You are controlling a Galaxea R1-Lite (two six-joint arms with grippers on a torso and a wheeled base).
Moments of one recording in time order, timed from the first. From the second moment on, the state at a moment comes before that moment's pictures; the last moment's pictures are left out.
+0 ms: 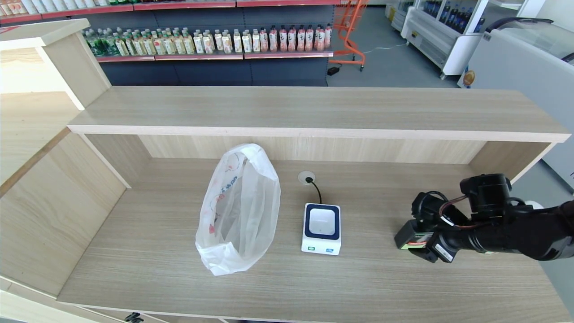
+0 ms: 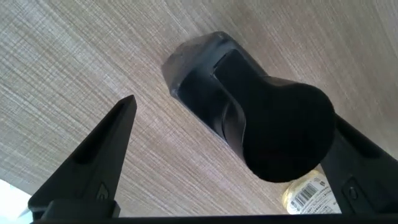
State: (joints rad) left arm 0.00 0.00 0.00 0.00 -0.06 0.03; right arm 0.07 1.90 -0.72 -0.41 0.10 -0.81
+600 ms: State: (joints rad) left arm 0.00 0.00 0.00 0.00 -0.06 0.03; right arm 0.12 1.99 -0.76 -0.48 0.15 -0.80
